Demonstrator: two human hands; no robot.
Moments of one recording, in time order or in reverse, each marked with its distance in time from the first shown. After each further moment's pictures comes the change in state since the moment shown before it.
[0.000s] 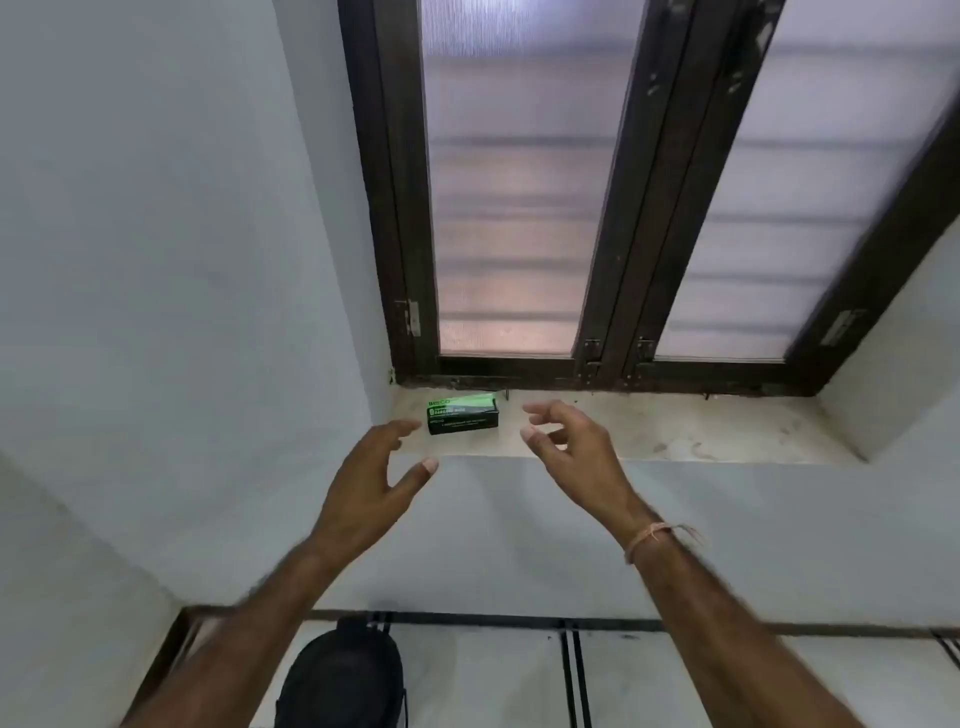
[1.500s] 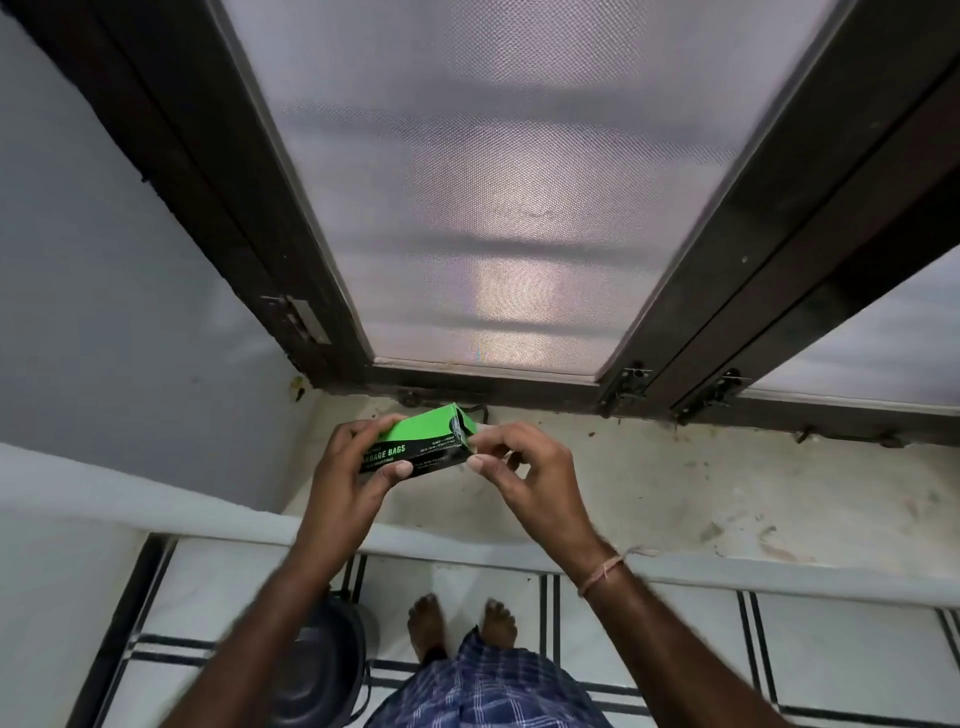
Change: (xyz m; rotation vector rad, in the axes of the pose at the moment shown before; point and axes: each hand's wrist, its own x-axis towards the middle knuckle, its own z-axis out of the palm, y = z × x) left_hand 0.212 -0.112 0.141 -0.233 -0.019 -0.247; right_hand 0.208 0.163 0.074 0.243 -0.099 -0.012
